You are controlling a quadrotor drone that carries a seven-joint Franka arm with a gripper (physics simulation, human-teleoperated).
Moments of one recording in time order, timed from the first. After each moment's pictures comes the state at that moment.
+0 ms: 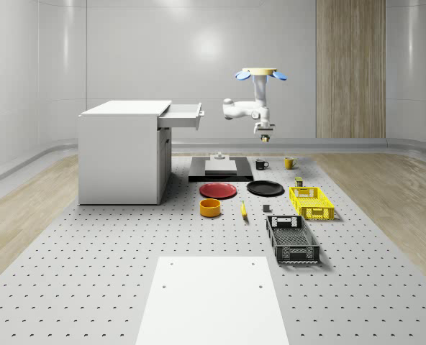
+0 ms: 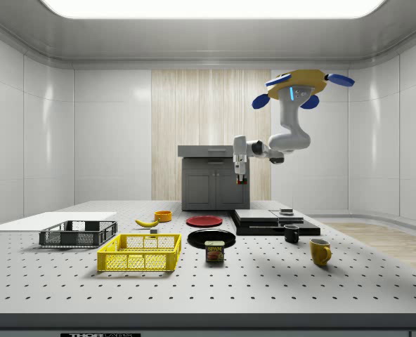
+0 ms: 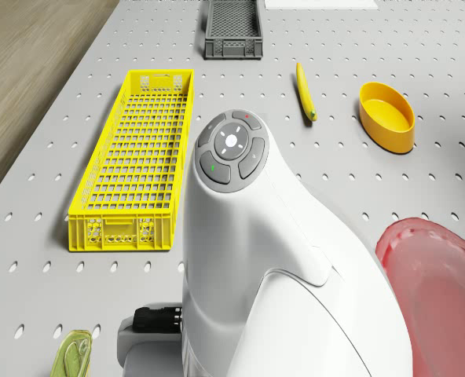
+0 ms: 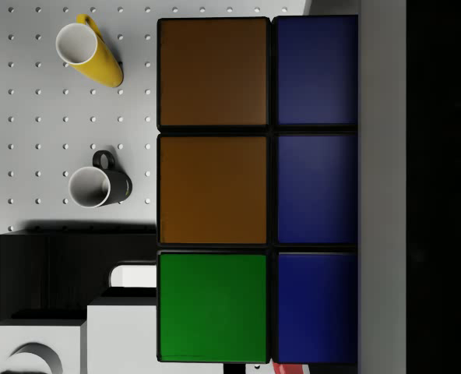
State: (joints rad) arm -1.21 -1.50 1.43 -2.83 -1.72 1.55 1.70
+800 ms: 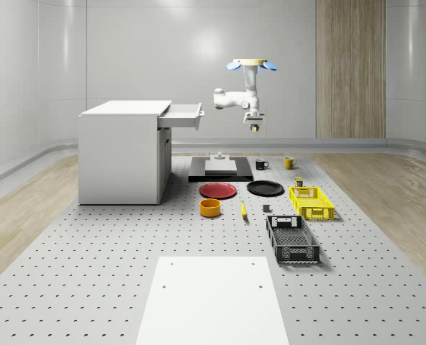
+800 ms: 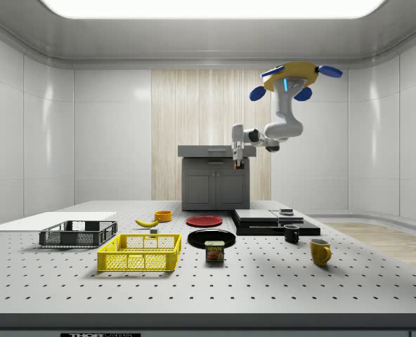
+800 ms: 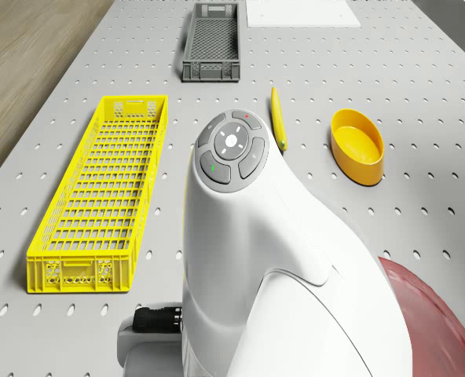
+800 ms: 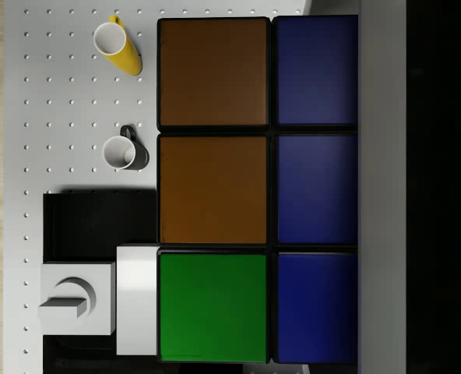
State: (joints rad) arm -1.22 -1.53 1.43 -2.83 -1.71 1.57 1.70
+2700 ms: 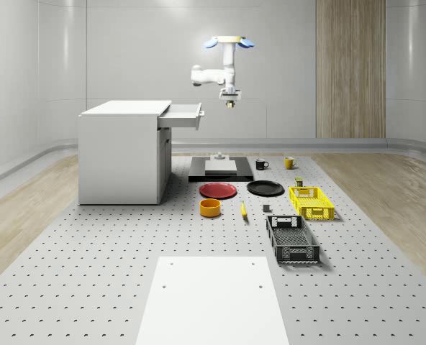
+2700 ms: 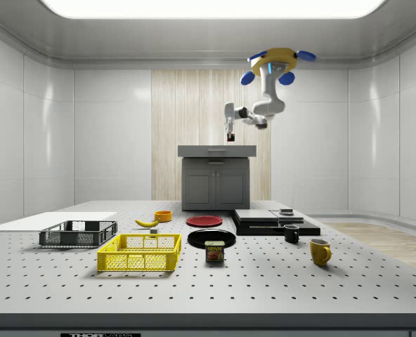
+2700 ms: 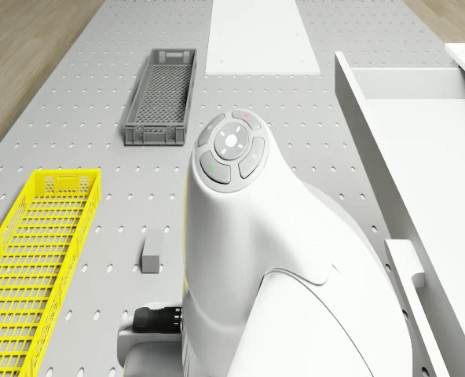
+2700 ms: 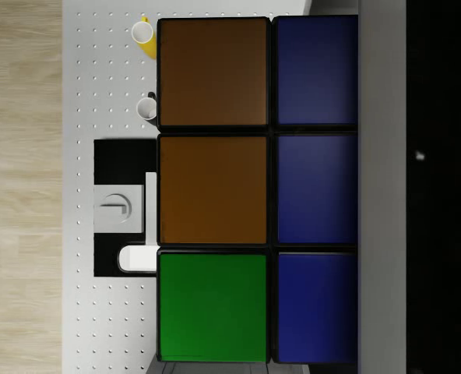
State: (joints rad) arm -1.23 -1.57 1.44 -2.83 -1.69 1.62 1.70
